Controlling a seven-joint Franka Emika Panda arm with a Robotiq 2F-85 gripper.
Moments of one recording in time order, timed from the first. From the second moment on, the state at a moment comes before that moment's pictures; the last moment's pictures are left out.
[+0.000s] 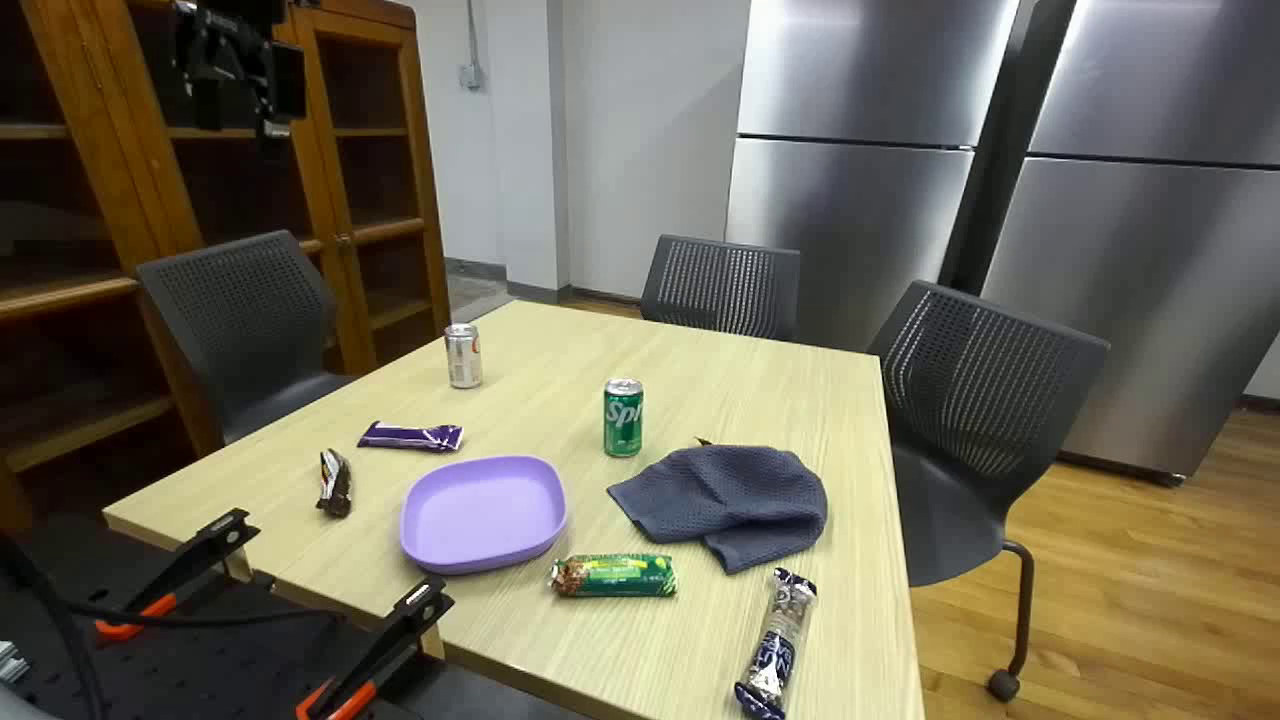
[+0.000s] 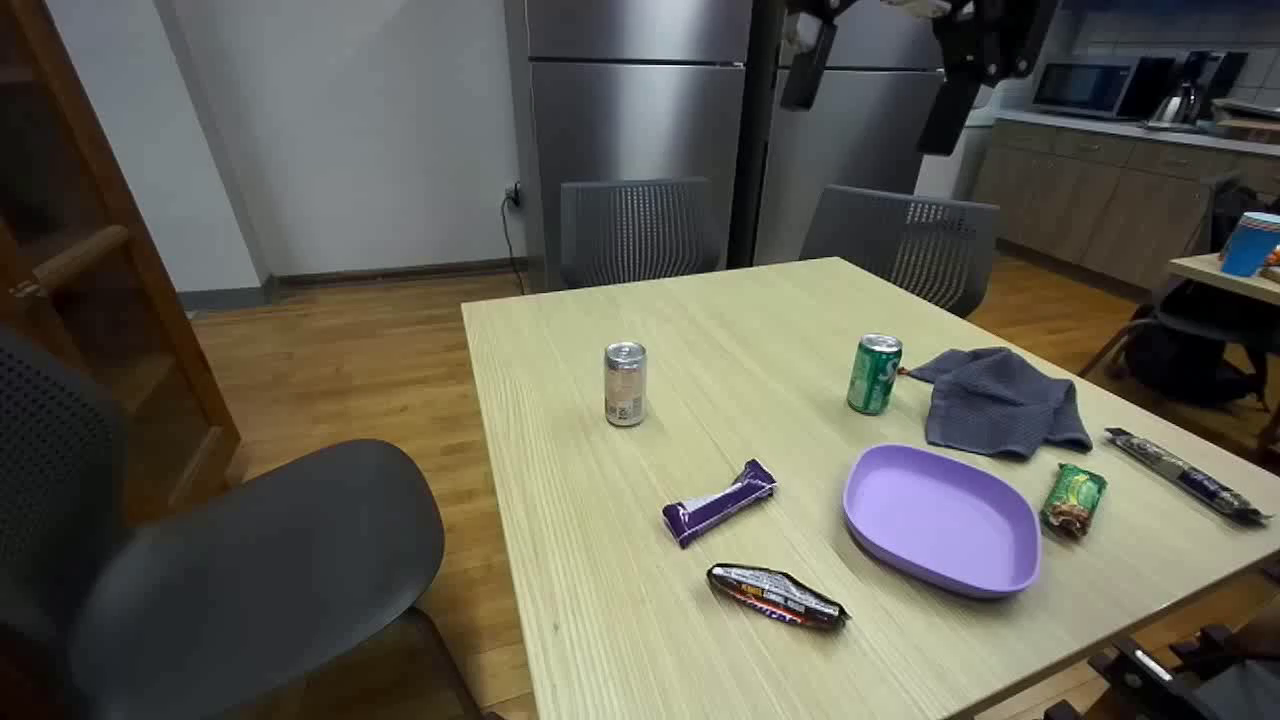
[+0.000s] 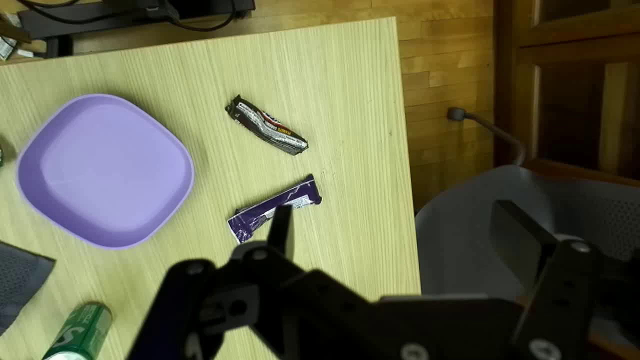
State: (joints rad) arm 0.19 -0.34 0.15 -2.44 0.35 2.10 0.23
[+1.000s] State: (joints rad) arm 0.19 -0.33 0.15 -2.44 0.35 2.10 0.23
